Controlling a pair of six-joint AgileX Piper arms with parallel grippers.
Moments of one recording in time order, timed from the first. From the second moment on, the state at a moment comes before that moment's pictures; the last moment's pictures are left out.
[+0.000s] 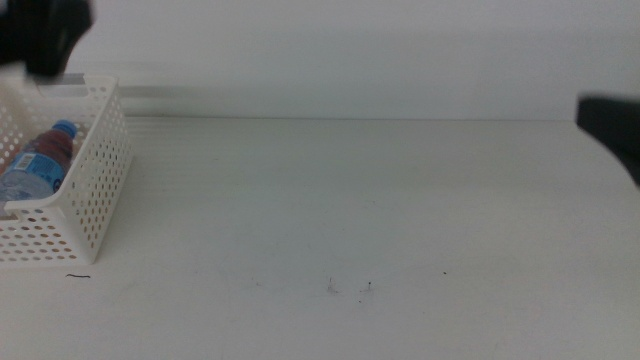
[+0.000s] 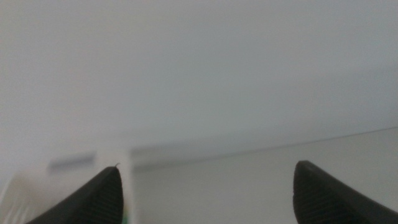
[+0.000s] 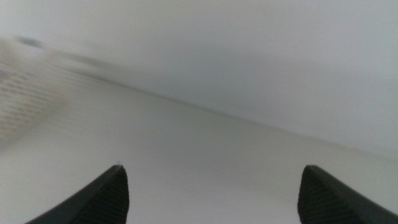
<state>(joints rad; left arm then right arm) -0.17 0.91 -0.97 -0.10 0.38 0.13 0.29 0.80 -0.84 0.29 0.46 -0.31</state>
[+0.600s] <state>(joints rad) -0.05 0.12 -0.11 -0.12 0.21 0.13 0.00 0.09 -0.10 0.07 0.20 -0.31</state>
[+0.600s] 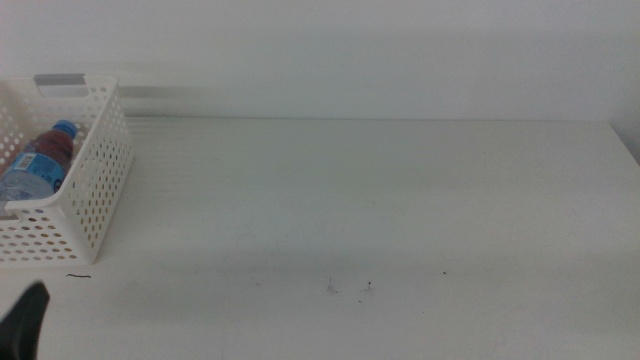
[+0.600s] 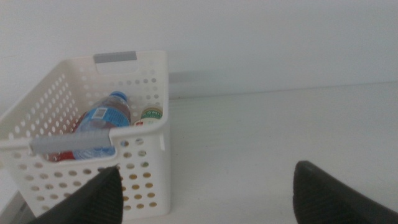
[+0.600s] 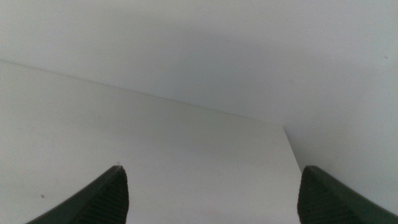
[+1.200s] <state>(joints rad) -0.05 0.00 0.00 -0.09 0.15 0.13 -0.04 0.00 0.00 0.06 0.17 -0.31</state>
